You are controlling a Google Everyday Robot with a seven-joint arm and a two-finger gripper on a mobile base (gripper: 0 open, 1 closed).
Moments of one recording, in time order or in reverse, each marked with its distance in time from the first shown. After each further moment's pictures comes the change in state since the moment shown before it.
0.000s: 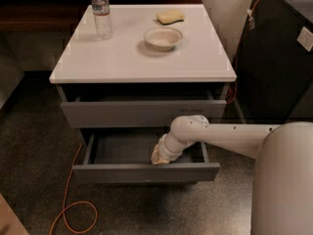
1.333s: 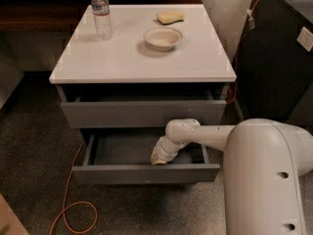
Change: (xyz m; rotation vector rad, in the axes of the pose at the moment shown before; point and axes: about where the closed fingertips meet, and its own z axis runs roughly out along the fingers) arm 0.031 -0.020 0.063 -0.036 0.028 0.047
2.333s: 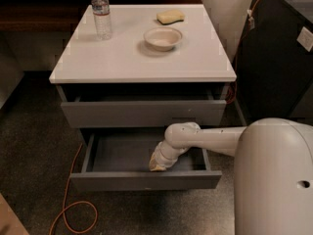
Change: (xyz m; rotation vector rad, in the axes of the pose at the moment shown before) arm -0.020 0.035 -0.012 -0.031 -0.015 -0.006
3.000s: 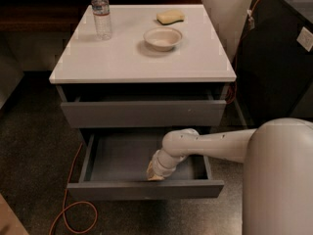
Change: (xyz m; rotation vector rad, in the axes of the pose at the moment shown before) arm -0.021 0.046 -0.004 -0.043 -0.008 -0.005
